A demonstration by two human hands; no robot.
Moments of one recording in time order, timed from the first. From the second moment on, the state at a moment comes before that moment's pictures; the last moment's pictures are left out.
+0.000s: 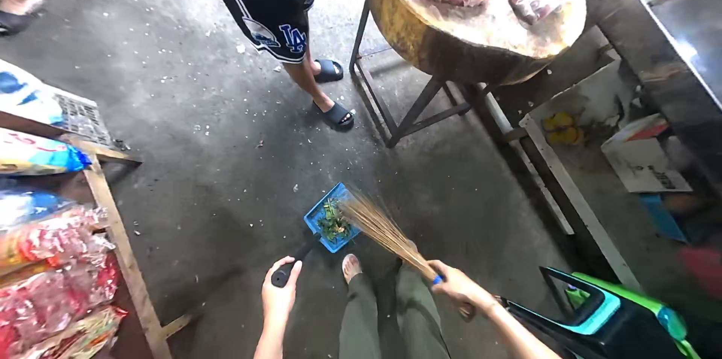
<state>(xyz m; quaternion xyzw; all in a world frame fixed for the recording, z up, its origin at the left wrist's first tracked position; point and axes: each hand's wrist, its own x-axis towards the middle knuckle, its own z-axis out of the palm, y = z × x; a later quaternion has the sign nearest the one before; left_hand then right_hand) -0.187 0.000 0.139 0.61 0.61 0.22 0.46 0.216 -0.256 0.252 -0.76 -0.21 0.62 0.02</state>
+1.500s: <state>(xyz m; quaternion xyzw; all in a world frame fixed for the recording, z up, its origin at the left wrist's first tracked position) -0.168 0.034 0.179 0.52 0.71 0.25 0.41 0.324 -0.085 0.172 -0.81 -0.18 0.55 0.03</state>
